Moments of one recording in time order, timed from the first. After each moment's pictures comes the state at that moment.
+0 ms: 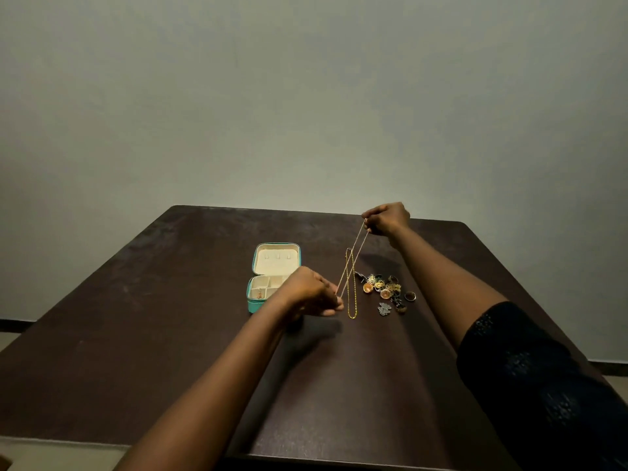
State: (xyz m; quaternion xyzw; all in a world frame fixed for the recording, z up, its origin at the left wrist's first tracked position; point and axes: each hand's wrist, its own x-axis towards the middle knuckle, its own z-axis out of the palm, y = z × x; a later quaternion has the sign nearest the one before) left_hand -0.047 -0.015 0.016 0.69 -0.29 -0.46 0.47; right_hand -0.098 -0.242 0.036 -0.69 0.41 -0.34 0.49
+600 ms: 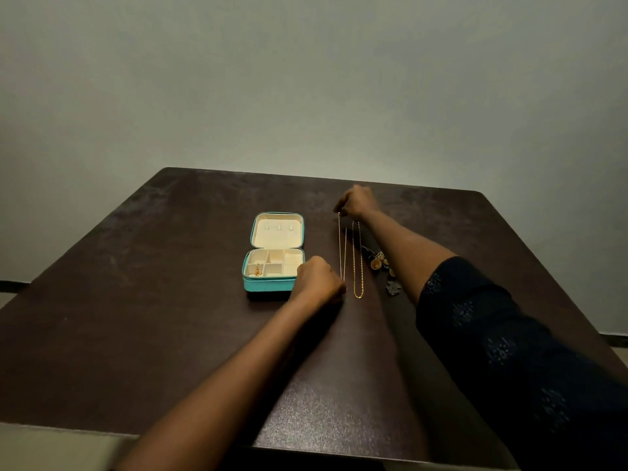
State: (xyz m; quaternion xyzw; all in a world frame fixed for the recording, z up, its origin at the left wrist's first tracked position) left_hand -0.053 -0.044 -0.027 0.85 -0.31 -0.25 0.34; right_hand -0.023 -0.255 -0.018 -0.89 0.36 -0.16 0.22
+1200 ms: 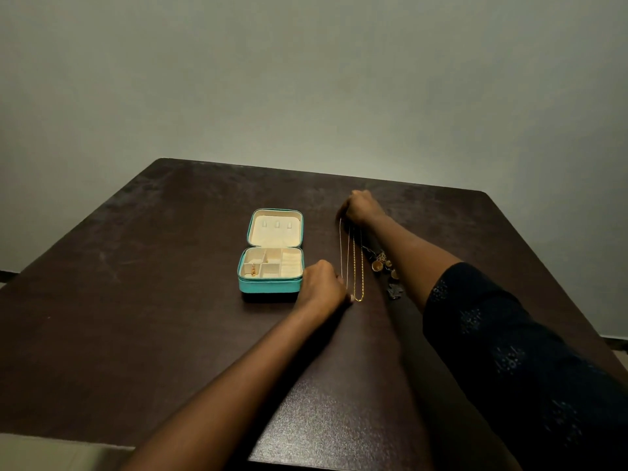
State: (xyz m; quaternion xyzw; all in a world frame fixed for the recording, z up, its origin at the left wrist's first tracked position) left_hand -0.060 -0.050 -0.036 0.86 -0.33 -0.23 0.33; right_hand -0.020 -0.268 -0.034 -0.92 0.37 -0.08 0.11
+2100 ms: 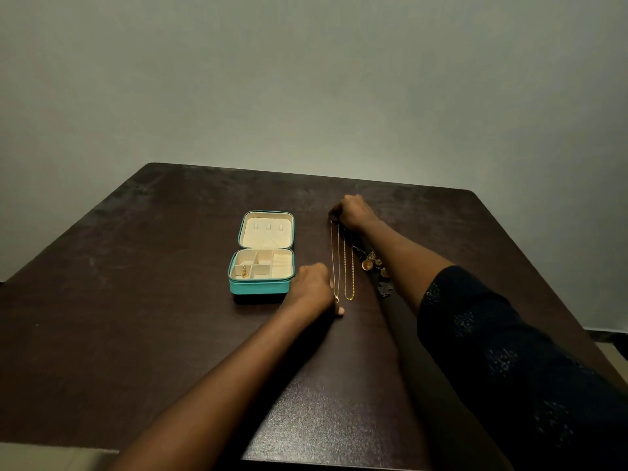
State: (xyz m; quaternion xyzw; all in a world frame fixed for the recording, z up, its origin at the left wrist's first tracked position) left_hand -0.059 -0.043 -0.030 0.86 -0.39 -0.23 0.22; right_hand -0.041 -0.249 -0.025 -0.92 0.35 -0.08 0.13
